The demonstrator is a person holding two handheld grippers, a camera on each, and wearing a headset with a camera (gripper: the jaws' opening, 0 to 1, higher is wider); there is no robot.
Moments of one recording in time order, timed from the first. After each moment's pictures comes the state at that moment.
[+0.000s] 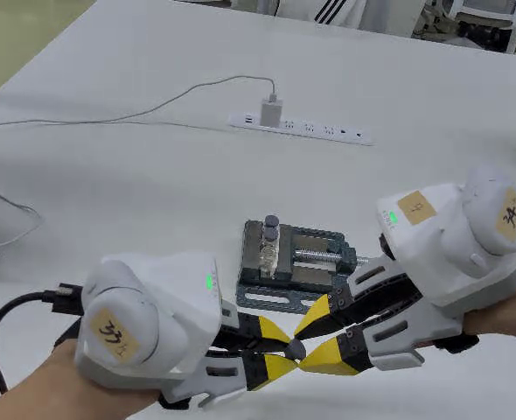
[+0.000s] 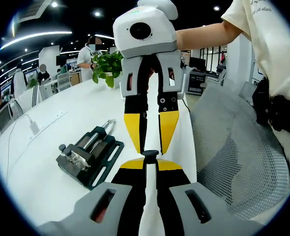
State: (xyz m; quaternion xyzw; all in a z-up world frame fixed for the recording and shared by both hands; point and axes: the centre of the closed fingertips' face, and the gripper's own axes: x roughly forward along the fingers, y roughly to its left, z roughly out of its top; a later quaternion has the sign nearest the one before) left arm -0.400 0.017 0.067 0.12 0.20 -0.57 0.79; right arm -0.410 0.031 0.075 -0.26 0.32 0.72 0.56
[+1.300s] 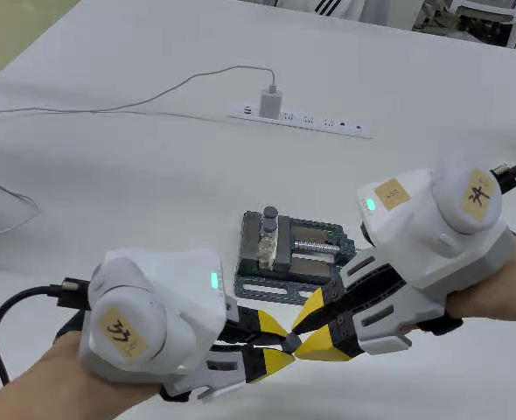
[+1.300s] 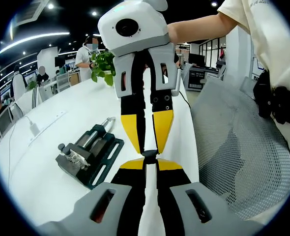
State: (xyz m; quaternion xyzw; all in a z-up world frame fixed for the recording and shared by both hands) left arm -0.401 0.017 0.059 0.14 0.20 -0.57 0.79; right arm -0.409 0.031 0.065 -0.27 0.36 0.71 0.55
